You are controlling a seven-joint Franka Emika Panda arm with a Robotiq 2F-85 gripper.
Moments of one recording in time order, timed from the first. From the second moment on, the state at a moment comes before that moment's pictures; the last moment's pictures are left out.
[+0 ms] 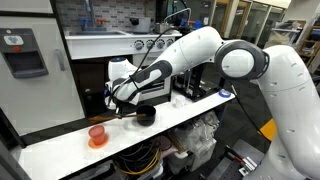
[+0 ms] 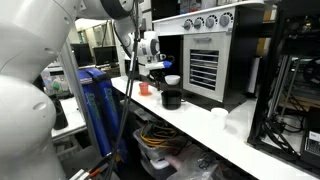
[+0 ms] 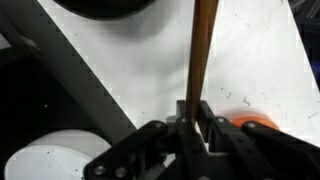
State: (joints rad) arm 0.30 0.66 0.18 -1.53 -0.19 2.30 -0.35
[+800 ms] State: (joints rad) arm 0.25 0.58 0.23 -1.51 -0.18 2.13 -0.54
